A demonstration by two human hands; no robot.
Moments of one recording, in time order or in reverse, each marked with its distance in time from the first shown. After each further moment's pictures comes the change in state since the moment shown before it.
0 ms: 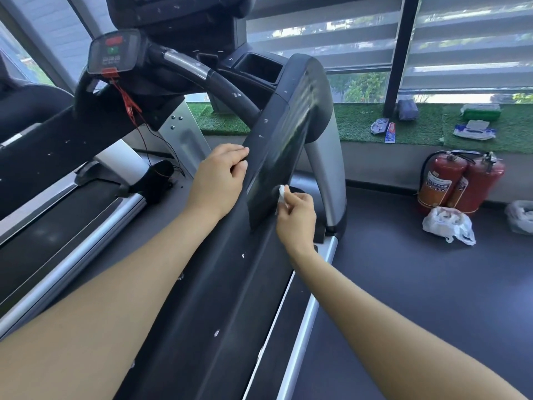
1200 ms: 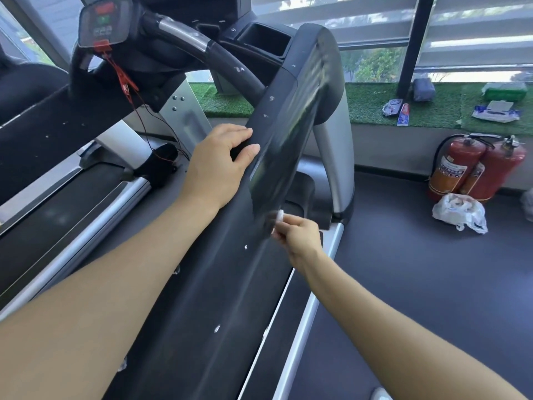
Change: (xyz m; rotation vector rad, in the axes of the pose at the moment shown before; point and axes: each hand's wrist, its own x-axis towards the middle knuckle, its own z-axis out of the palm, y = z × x) left_hand -0.001 0.001 -0.002 -0.047 0.001 -0.008; right_hand -0.004 0.058 0.010 0.386 -0.301 0.509
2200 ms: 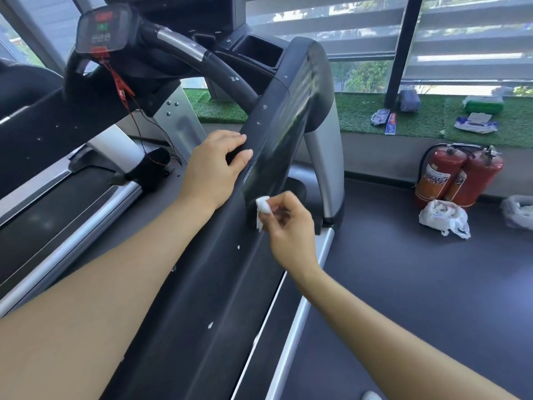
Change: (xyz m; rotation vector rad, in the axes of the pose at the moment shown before) left_hand 0.001 -0.002 0.001 0.018 0.002 0.018; right_hand -0.064 -0.041 0.009 -0.269 0.058 -0.587
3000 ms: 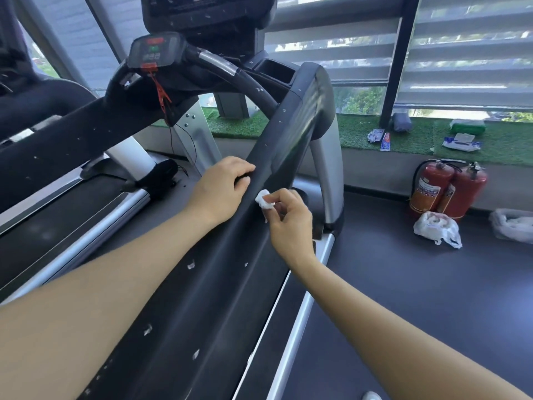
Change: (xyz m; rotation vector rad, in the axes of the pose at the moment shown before) left_hand -0.086 -0.006 -0.053 0.082 -0.133 0.050; right_hand -0.069 -0.032 0.026 -0.180 0.034 -0.122
